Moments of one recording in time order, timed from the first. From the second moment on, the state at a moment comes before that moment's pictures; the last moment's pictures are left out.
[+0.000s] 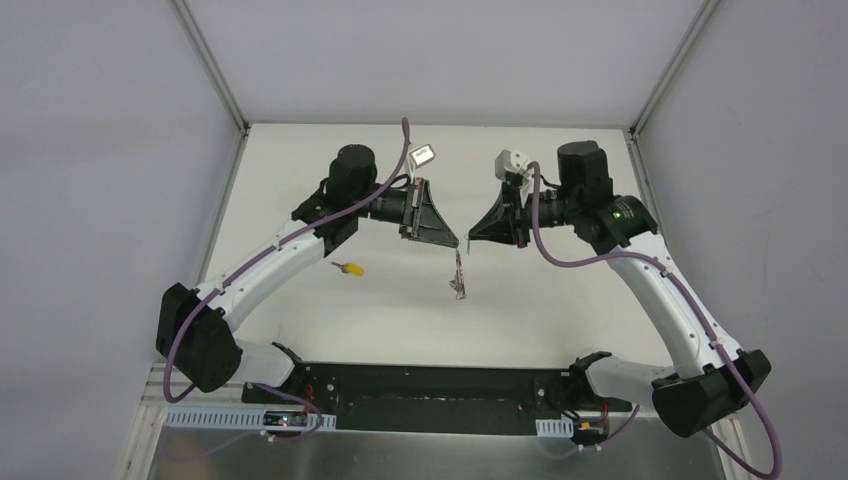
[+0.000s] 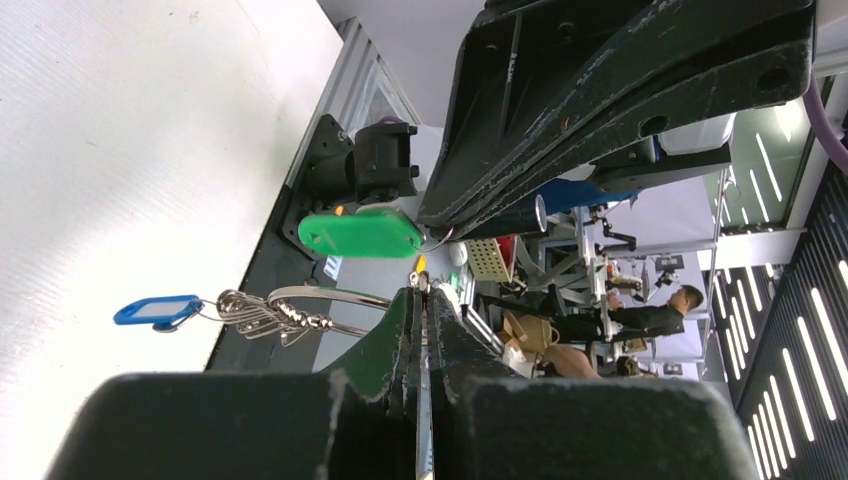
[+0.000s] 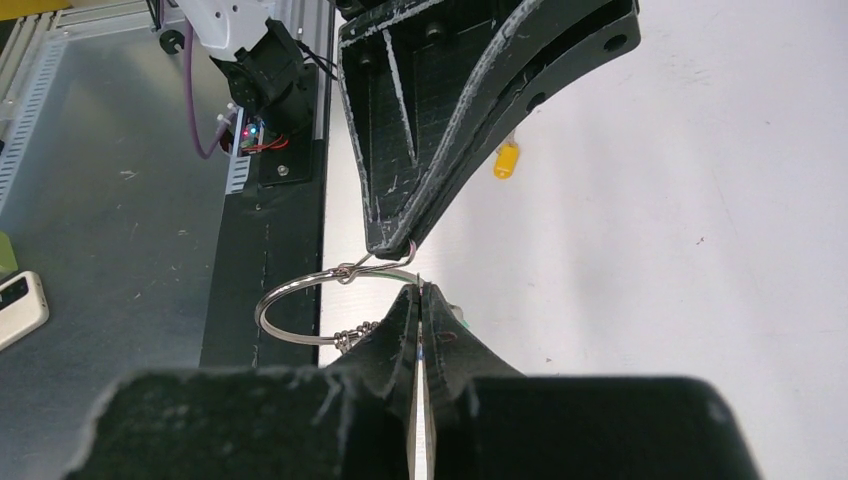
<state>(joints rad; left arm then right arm) -0.60 1.36 1.13 -0.02 1.00 -0.93 0.45 1.19 1.29 -0.69 -1.04 -0.40</state>
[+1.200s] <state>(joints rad) -0.60 1.36 1.13 0.04 1.00 -1.00 0.47 1.19 1.29 -0.71 -1.06 -0.42</state>
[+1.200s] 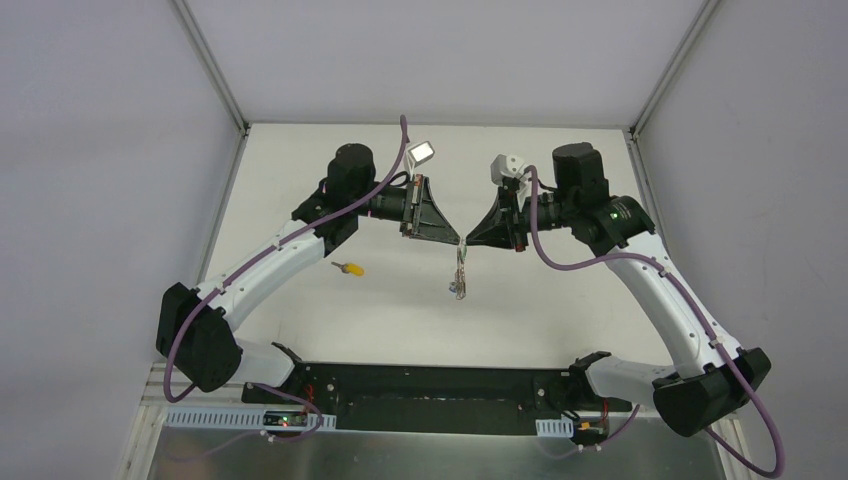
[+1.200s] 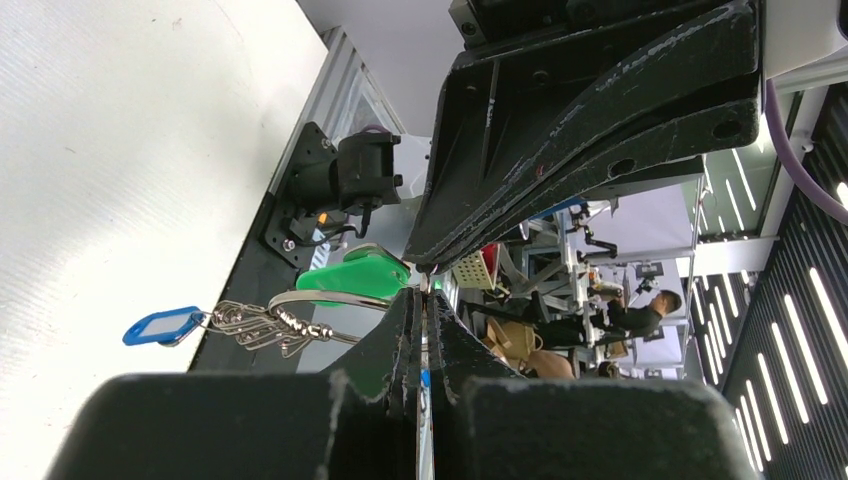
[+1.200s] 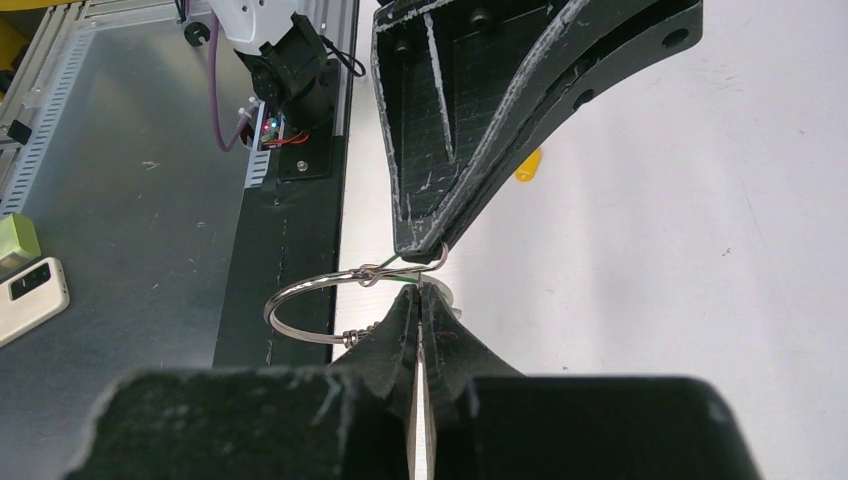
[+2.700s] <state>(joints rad) -0.60 1.37 1.12 0.06 1.00 -1.00 0.48 1.20 1.29 -0.72 -1.06 -0.42</state>
